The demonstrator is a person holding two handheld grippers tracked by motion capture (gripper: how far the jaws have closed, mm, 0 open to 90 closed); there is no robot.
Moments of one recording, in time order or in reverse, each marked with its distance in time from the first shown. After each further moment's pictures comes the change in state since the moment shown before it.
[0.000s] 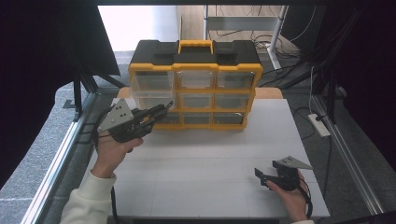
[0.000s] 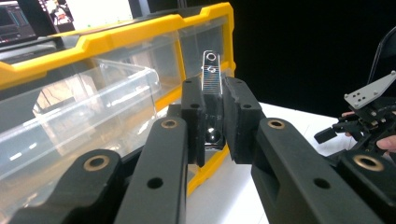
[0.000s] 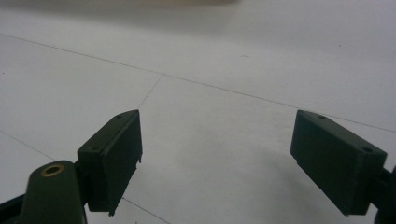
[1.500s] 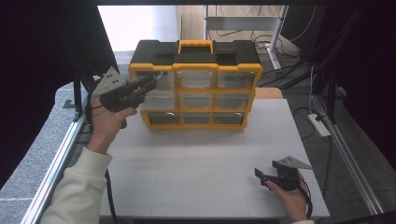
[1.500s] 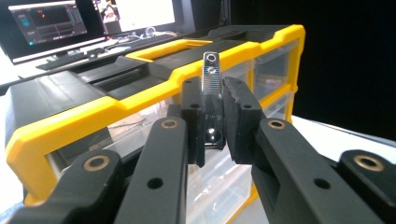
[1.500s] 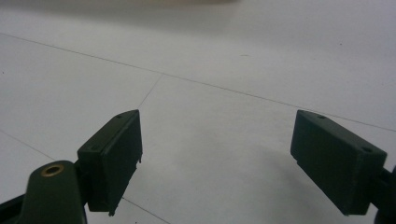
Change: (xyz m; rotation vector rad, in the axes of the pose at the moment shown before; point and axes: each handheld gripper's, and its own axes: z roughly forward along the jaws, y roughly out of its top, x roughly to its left) left arm 0.055 0.032 0.011 0.020 0.155 -0.060; right arm 0.000 0.000 0.001 0.000 0.002 -0.001
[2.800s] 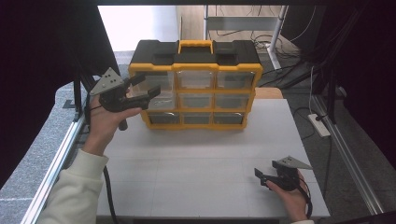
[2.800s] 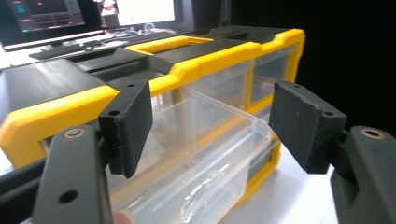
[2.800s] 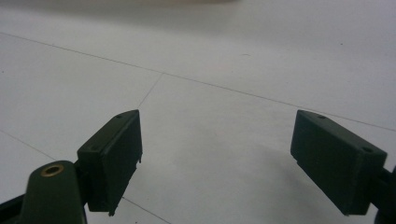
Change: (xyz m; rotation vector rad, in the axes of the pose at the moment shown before) left arm -0.003 -0.005 -0.003 -0.014 -0.037 -0.054; right arm 0.000 0.000 0.000 0.002 0.000 -0.002
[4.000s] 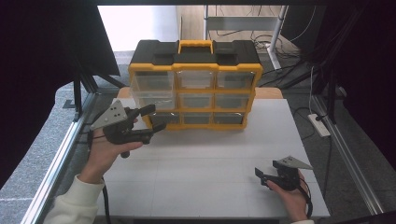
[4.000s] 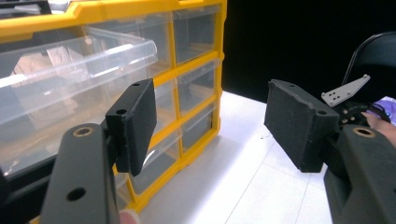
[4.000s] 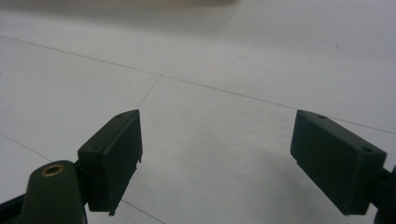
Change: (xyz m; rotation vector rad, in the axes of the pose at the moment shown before) left arm -0.039 -0.047 -0.021 0.037 -0.184 0.006; right arm 0.000 0.000 -0.001 -0.006 -0.003 0.003
